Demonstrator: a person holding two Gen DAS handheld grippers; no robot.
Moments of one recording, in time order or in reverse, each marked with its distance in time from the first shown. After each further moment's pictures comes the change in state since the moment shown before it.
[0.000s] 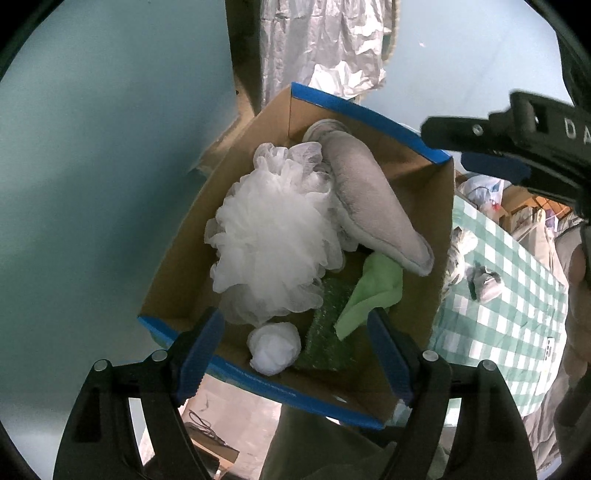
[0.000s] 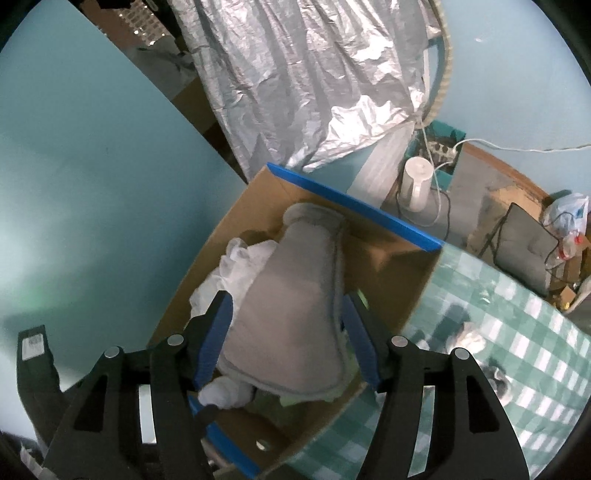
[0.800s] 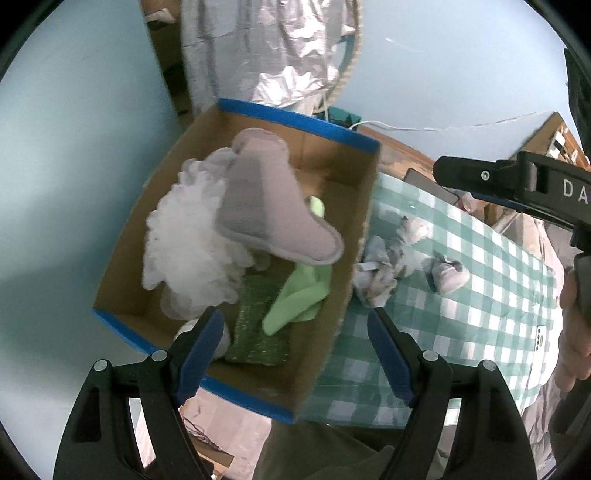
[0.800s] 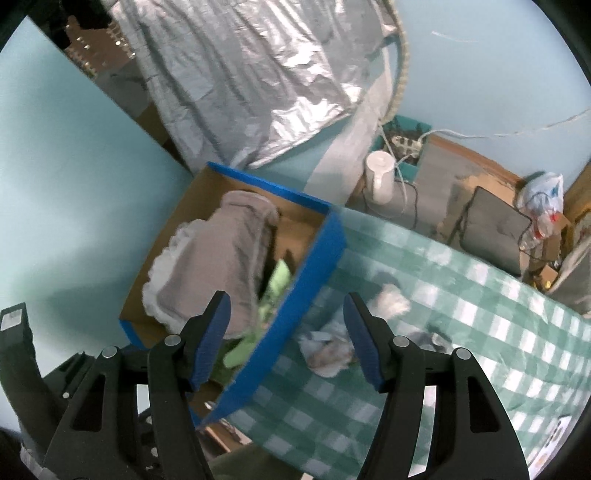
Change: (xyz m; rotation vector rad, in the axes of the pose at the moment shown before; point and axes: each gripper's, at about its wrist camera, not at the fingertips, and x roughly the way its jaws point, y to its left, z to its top) left arm -0.010 -0.084 -0.014 0.076 -0.023 -0.019; right arm -0.054 -0.079 -0.041 0.068 -0.025 -0.063
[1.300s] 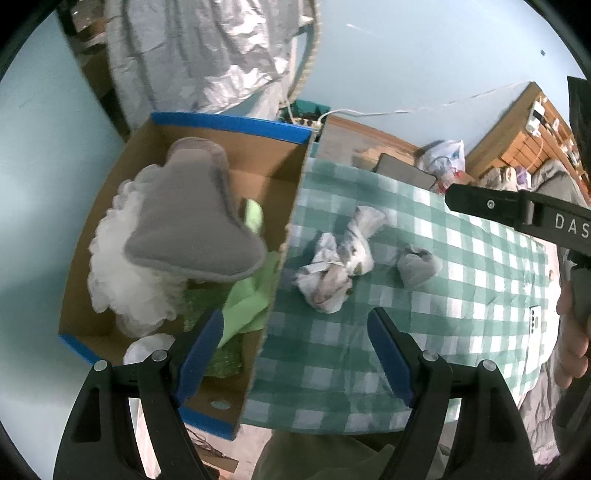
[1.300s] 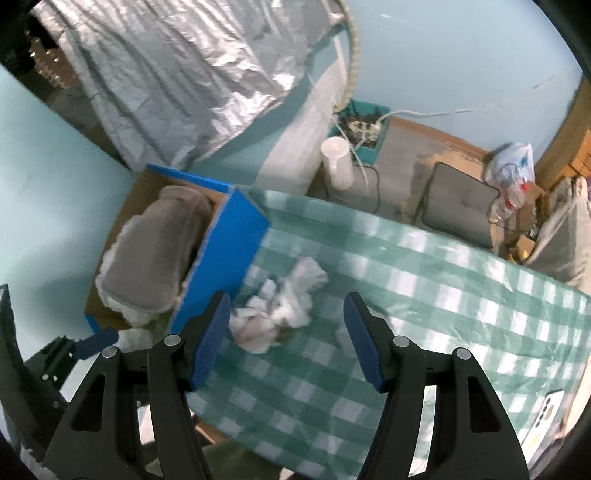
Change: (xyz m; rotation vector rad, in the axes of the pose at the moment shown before) left arm 0.016 -0.057 0.007 0.108 0.021 -0.044; right arm -0.017 -0.077 -0.025 0.091 0.019 -0.086
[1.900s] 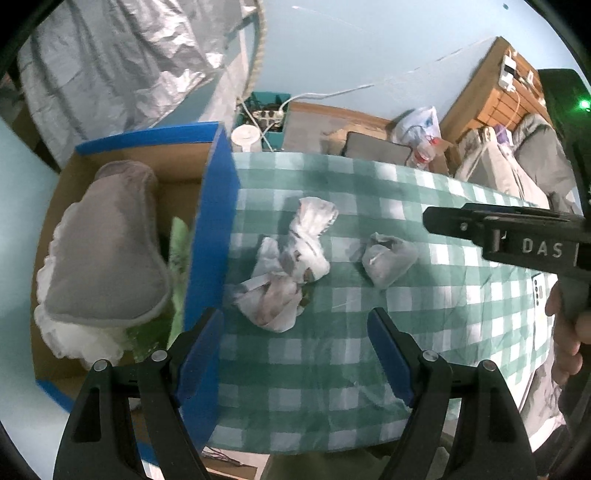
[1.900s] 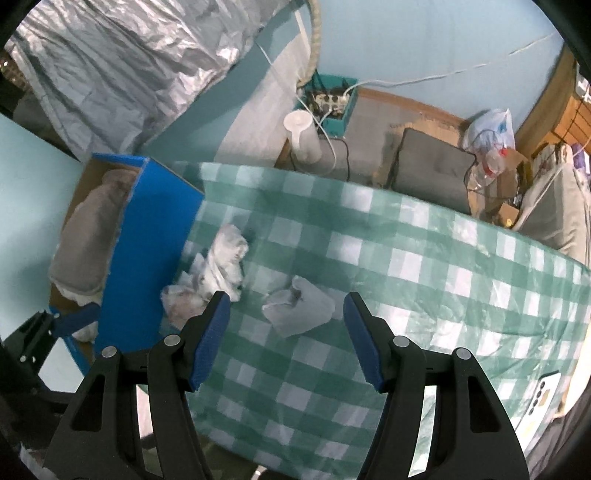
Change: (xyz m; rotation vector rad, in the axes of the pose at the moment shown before) left arm 0.042 -0.058 0.013 0.160 0.038 -0.034; right arm 0.030 -0.058 -0.019 0.055 0.091 -0.059
